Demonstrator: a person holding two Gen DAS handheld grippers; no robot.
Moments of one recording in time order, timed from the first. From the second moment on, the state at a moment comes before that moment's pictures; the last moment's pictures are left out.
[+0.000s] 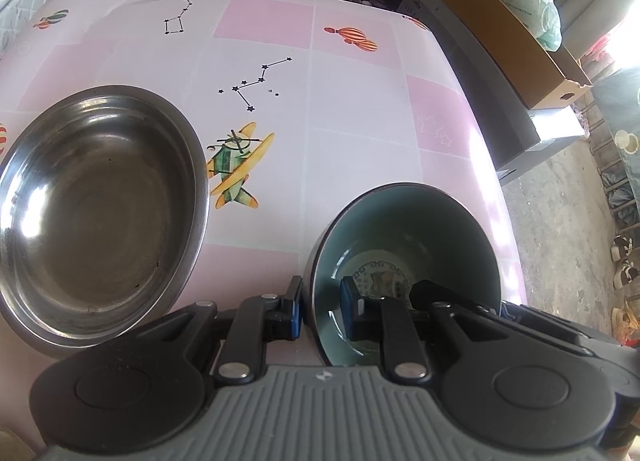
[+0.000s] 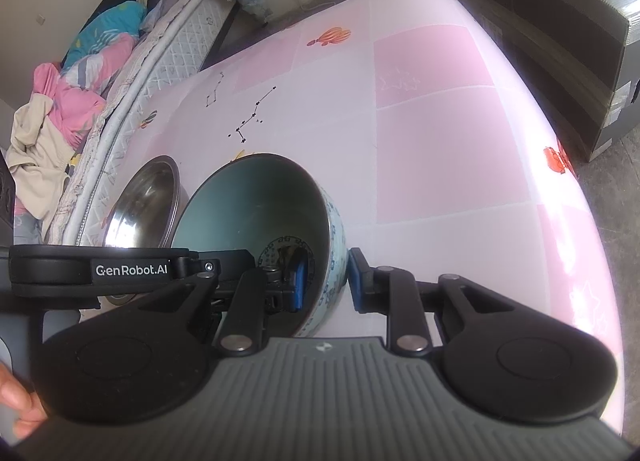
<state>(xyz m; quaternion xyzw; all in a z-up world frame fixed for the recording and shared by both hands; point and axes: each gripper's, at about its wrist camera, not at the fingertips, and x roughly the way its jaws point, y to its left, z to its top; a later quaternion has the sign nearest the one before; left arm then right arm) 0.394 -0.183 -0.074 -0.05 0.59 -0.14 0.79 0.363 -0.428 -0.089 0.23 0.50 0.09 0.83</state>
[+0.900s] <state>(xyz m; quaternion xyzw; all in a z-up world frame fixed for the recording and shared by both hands) 0.389 -0.179 -0.061 -0.05 0.58 -0.14 0.80 0.361 -0.432 -0.069 0.23 0.49 0.09 0.84</state>
